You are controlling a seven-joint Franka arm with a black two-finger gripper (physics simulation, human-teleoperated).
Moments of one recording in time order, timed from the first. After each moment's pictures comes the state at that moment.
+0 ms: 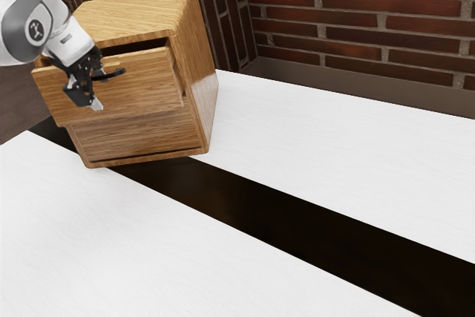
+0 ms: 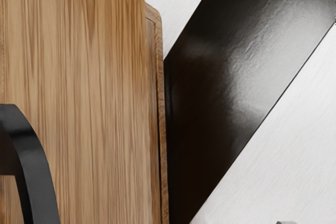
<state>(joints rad) 0.13 0.13 0.37 -1.44 -0.04 1.93 1.47</state>
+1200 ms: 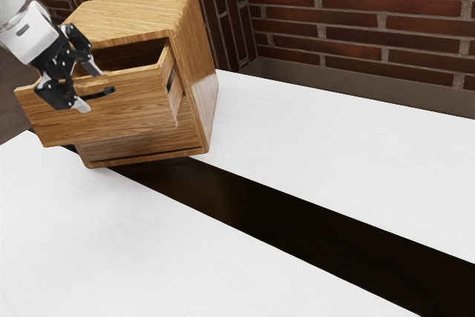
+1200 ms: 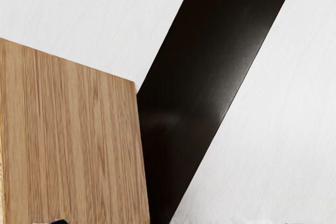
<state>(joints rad) 0.13 -0.23 0.23 -1.68 -0.01 1.87 1.44</state>
